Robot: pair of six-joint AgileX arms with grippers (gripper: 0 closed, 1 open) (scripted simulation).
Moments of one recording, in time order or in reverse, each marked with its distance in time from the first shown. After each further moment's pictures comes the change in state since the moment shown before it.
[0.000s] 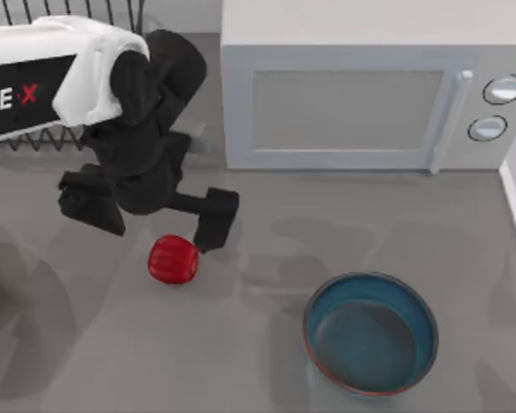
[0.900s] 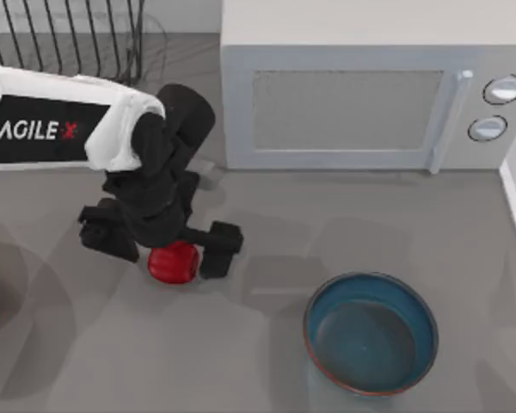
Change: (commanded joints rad) left arm -0.005 0.129 -0.115 0.242 0.001 0.000; right arm 0.000 0.000 0.000 0.000 0.000 0.000
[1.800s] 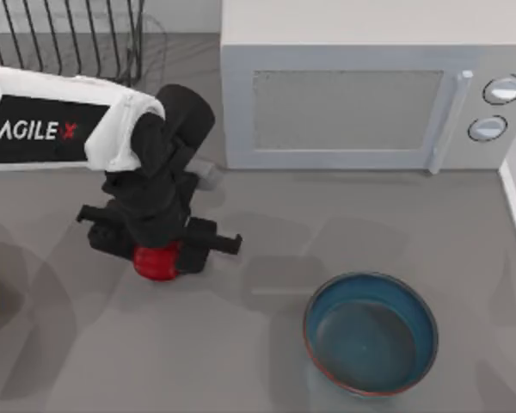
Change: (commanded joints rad) left arm 0.000 0.000 0.000 0.000 0.000 0.000; right arm 0.000 0.000 0.000 0.000 0.000 0.000
